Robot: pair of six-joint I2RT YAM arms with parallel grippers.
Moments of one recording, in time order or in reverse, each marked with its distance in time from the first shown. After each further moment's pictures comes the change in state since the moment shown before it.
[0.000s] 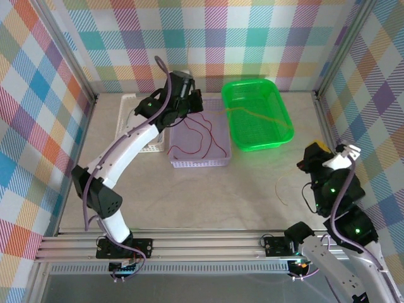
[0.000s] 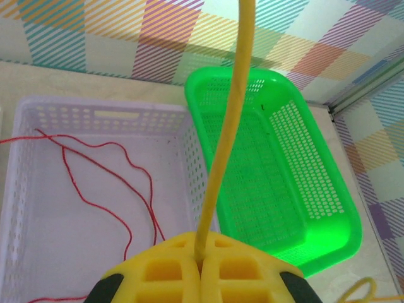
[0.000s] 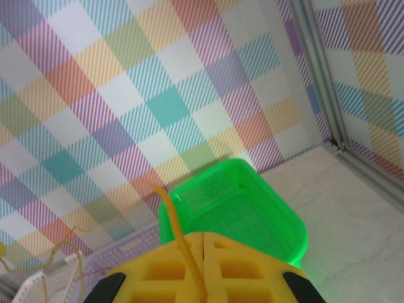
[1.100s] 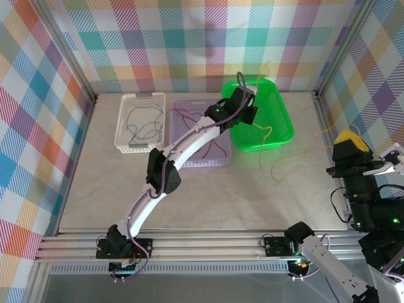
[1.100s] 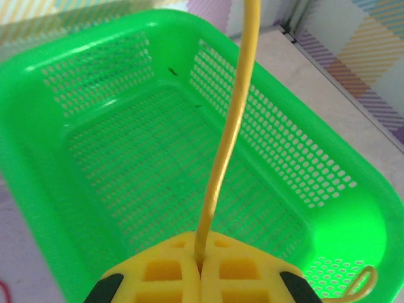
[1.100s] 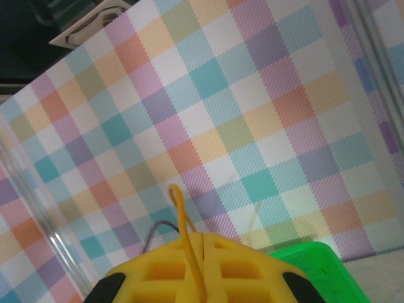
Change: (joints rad) left arm -0.182 0.770 0.705 0.060 0.011 0.317; right arm 0.000 0.027 0.343 0.018 -0.237 -0.140
